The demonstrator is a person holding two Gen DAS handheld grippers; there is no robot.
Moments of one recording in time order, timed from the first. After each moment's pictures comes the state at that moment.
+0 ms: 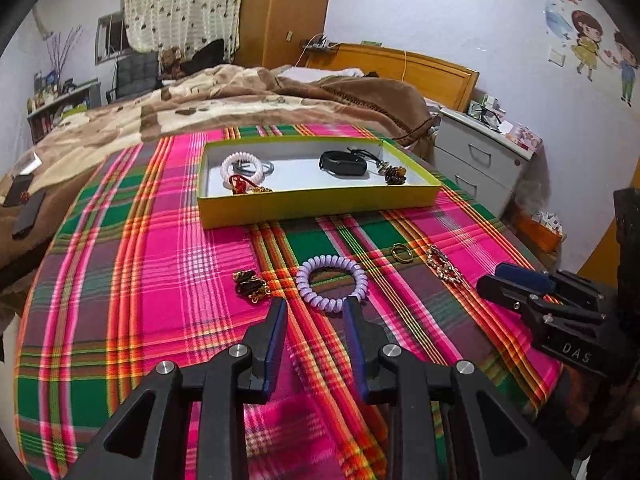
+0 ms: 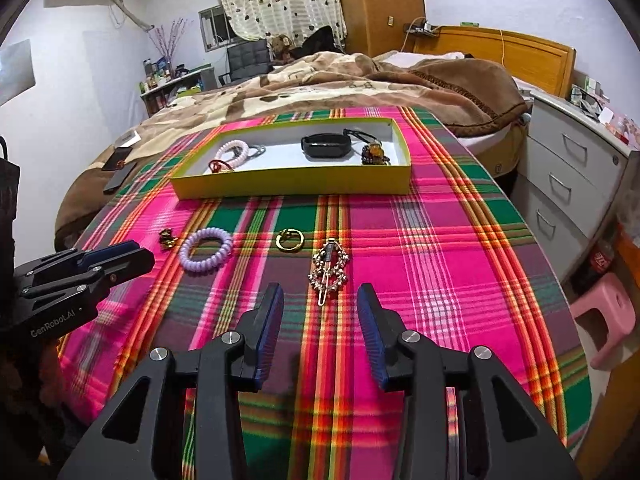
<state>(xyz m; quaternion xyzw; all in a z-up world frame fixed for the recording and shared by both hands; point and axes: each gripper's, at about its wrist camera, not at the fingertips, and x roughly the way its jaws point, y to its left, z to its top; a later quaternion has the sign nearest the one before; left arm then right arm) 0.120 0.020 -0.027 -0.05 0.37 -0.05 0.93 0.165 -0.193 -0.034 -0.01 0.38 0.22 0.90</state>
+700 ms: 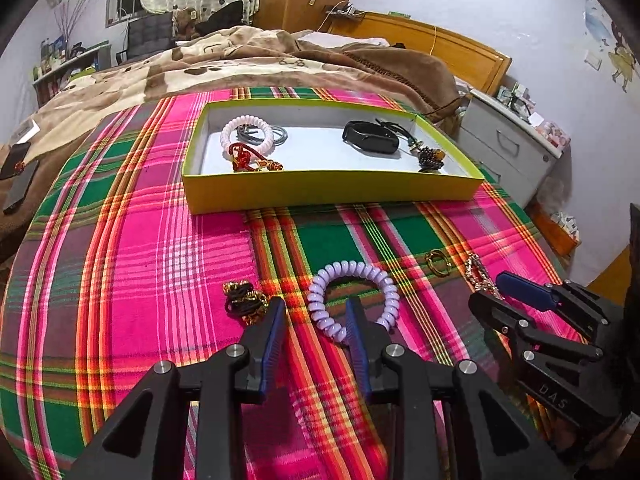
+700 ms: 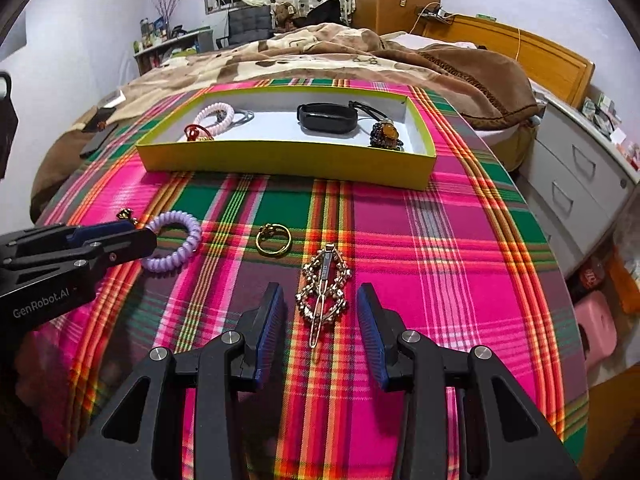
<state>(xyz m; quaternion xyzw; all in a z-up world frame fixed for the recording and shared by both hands) 0.169 0.021 -0.046 -0.07 0.43 -0.02 0.90 0.202 -0.164 -0.053 -0.08 0.41 0.20 0.88</state>
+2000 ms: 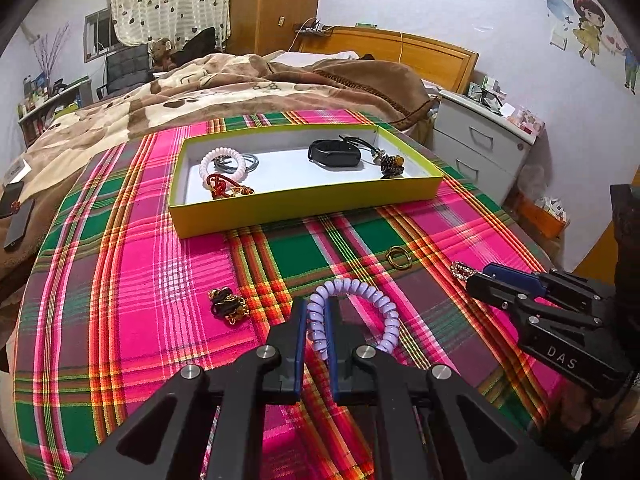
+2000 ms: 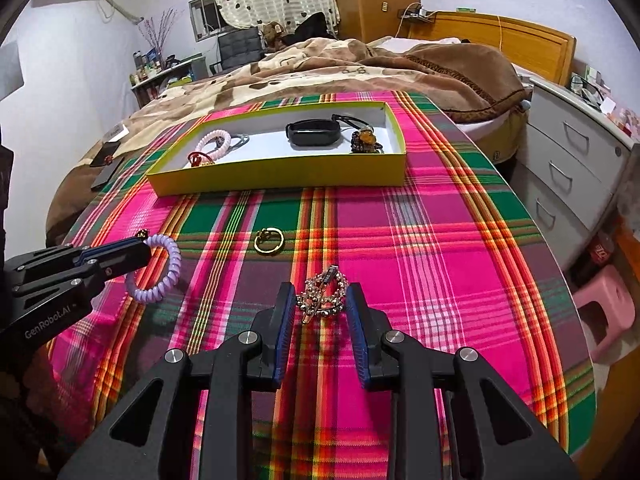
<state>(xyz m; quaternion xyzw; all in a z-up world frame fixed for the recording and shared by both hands) 0.143 0.007 -0.025 -0.03 0.40 -0.06 0.92 0.186 -0.194 -0.041 -0.01 0.40 0.21 0.89</state>
